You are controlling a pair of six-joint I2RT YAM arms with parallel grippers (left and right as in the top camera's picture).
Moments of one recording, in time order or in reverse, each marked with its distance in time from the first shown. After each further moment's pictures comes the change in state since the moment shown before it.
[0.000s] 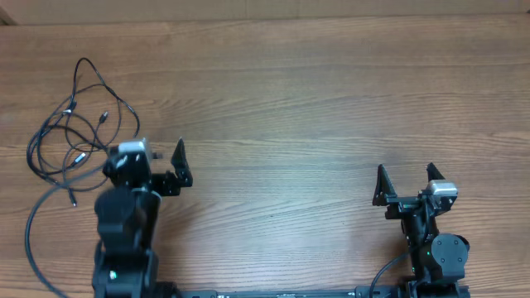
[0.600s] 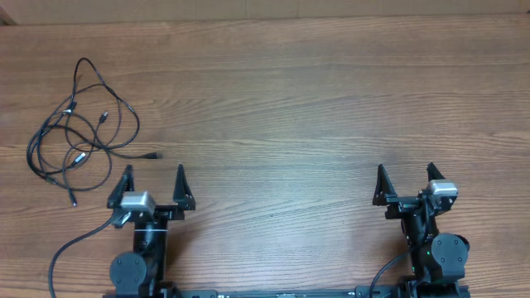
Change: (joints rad) left arm 0.000 -0.554 -0.419 0.228 -0.002 0.000; right arm 0.000 0.000 0.000 -0.002 0.000 0.000
